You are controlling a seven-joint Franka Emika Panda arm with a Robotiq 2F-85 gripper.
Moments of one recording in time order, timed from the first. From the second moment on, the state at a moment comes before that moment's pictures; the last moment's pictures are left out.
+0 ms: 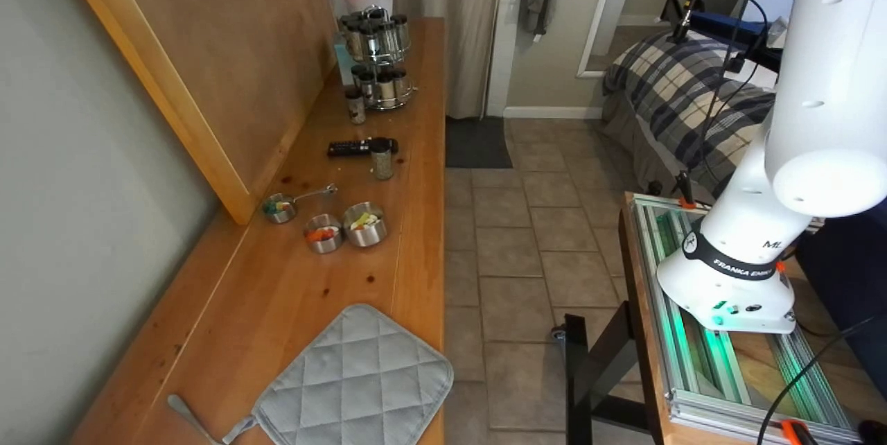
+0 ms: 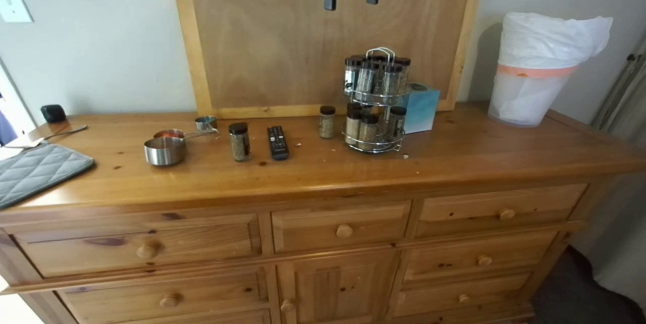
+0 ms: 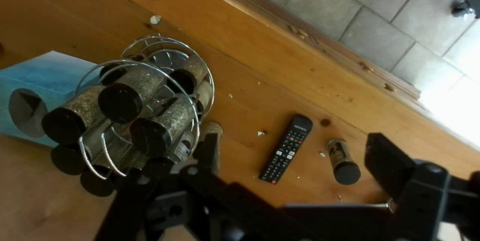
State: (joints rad) arm -0.35 0.35 -0.27 -1.26 0.15 1.72 -1.34
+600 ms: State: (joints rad) arm -0.44 0.59 -0.26 -0.94 0.19 1.75 -1.41
